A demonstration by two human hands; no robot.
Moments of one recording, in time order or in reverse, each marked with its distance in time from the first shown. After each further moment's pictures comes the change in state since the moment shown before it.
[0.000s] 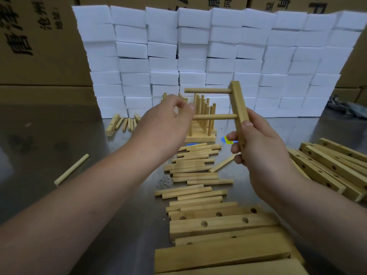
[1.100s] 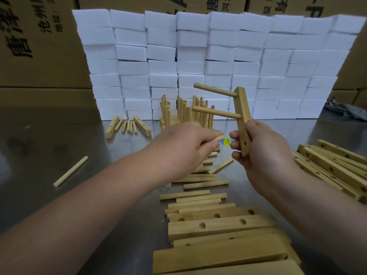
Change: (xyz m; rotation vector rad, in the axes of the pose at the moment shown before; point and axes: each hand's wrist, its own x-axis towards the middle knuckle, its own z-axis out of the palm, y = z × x) left_hand -0.010 0.005 0.012 0.382 -0.314 0.418; right_hand 0.012 -0.001 -0.003 0.285 0.079 0.178
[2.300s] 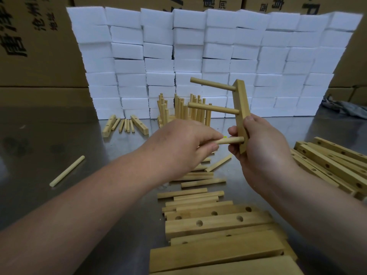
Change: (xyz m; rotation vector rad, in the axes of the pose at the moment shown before) left_hand -0.005 0.004 -0.002 -0.088 0.131 0.159; right_hand -0.003 -0.002 0.003 0.047 0.017 -0.012
